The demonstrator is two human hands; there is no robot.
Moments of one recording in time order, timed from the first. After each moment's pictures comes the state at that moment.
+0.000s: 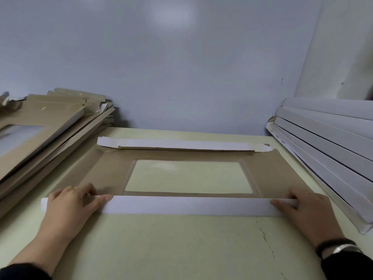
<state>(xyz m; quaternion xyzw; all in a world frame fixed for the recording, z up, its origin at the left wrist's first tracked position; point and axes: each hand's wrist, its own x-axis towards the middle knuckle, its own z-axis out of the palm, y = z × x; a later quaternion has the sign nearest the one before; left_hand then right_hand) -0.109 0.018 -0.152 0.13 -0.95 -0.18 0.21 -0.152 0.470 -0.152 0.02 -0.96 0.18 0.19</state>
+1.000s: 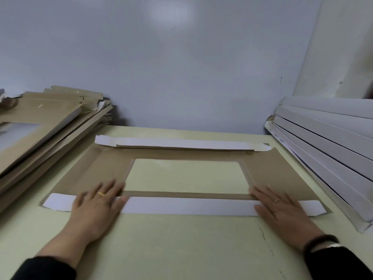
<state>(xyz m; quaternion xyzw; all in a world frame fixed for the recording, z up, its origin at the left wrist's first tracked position) -0.125 0.053 -0.168 0.11 -0.99 -0.09 0.04 -0.159 0.448 -0.167 0.11 -0.99 0.07 -0.02</state>
